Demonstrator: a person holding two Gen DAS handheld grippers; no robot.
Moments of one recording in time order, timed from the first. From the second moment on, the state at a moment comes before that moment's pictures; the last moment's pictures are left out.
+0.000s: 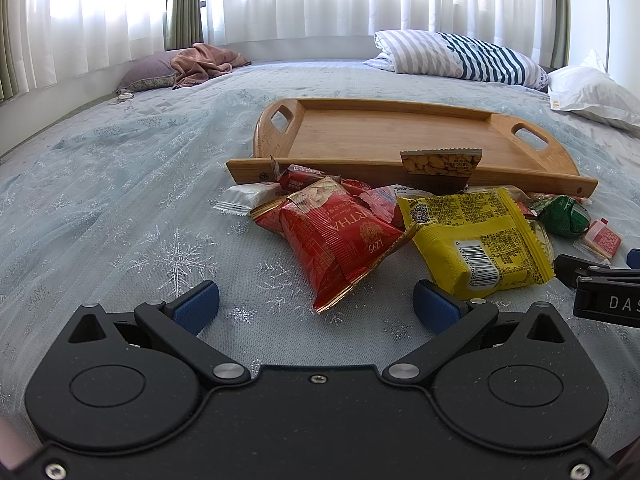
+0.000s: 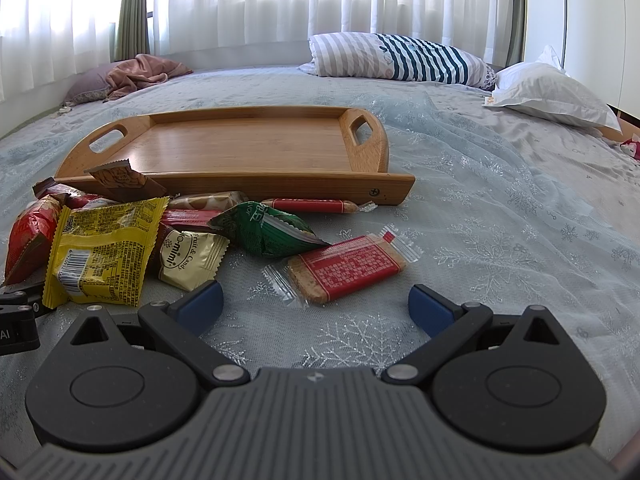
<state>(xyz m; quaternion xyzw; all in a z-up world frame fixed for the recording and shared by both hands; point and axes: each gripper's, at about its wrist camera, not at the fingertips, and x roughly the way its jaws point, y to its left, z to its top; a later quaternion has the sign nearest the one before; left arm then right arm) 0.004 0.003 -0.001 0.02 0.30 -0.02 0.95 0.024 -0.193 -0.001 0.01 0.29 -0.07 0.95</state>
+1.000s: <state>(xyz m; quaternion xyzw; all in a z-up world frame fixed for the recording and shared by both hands) -0.002 0.002 0.029 0.07 0.31 -0.05 0.95 0.049 -0.220 0.012 0.02 0.33 -0.05 0.94</state>
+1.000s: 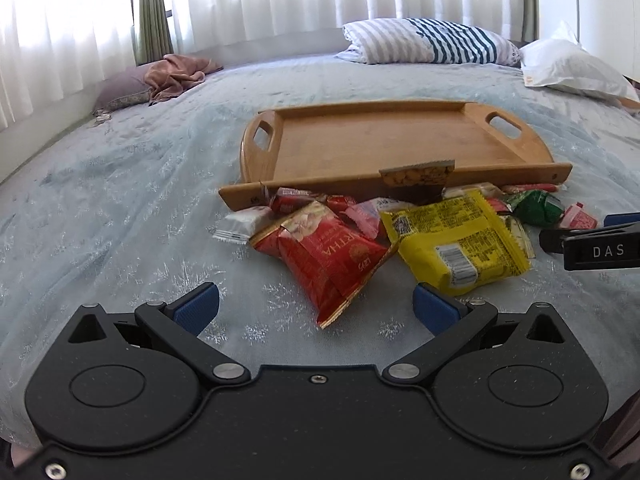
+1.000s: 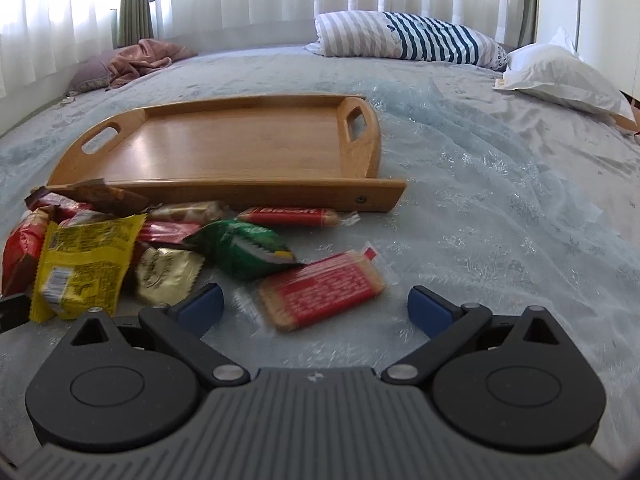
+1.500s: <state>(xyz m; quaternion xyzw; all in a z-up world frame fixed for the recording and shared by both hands) 0.029 0.013 0.040 -0.01 0.32 -0.05 0.95 0.056 -0.235 0.007 0.02 0.31 -0.04 0.95</state>
